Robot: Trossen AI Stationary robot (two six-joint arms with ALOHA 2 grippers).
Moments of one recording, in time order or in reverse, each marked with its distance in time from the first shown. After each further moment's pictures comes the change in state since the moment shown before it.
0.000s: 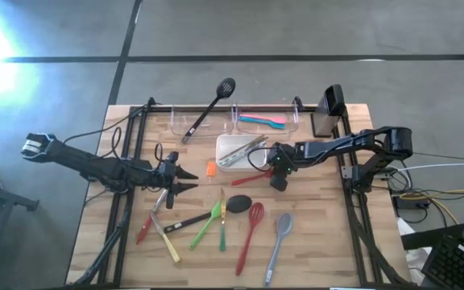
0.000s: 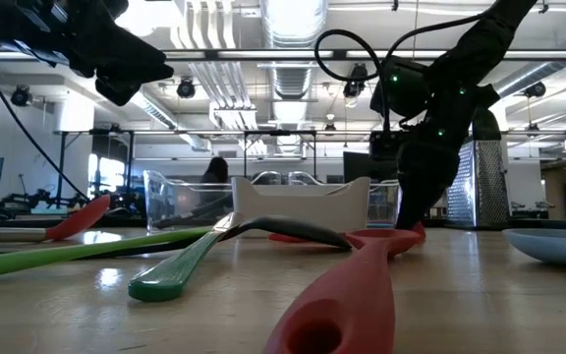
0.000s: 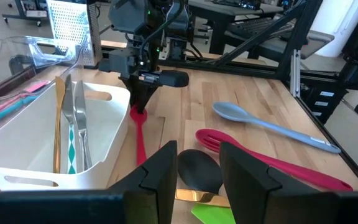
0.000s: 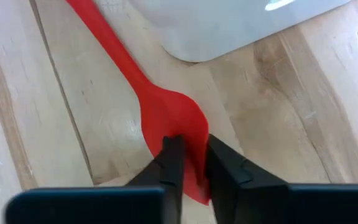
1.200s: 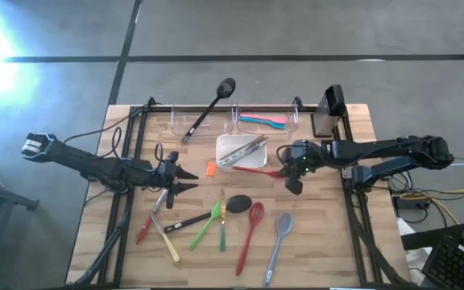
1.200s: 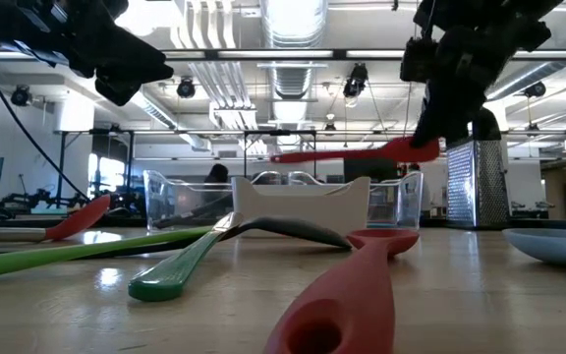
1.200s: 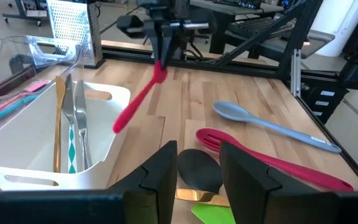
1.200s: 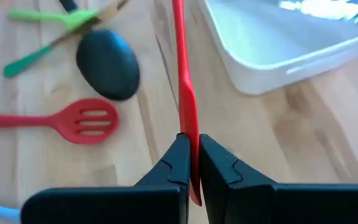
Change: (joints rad) left arm 0.000 0.000 -0.002 0.001 0.000 0.000; right arm 0.065 -0.517 -0.015 -0.145 -0.070 0.072
